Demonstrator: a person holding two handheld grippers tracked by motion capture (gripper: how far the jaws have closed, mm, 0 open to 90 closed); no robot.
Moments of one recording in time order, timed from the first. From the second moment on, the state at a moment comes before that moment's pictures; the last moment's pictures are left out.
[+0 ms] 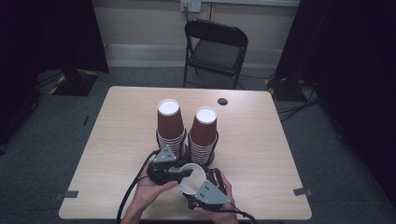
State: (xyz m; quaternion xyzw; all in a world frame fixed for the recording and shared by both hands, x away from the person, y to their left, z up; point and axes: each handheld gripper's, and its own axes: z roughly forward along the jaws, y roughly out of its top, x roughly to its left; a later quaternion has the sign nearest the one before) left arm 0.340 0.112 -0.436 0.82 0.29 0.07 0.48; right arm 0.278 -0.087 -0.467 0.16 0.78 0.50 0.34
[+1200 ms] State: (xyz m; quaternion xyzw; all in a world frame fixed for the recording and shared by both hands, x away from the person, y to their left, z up) left arm 0.317 0.144 -0.447 0.73 0.32 0.16 0.59; right arm 0.293 -0.123 -0.472 0.26 0.75 0.55 0.25
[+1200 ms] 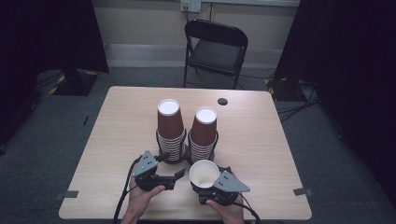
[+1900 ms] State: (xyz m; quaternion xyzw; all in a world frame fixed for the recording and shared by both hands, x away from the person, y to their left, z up) left arm 0.306 0.162 -0.481 0.69 0.39 0.27 0.54; right arm 0.311 -0.174 -0.464 0.35 0.70 0.56 0.27
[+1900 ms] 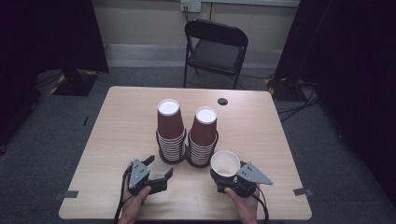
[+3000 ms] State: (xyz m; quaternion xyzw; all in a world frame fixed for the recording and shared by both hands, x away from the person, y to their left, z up) left arm 0.293 0.165 -0.499 0.65 0.38 0.33 0.57; right arm 0.392 -0.215 -0.459 0.43 0.65 0.55 0.31
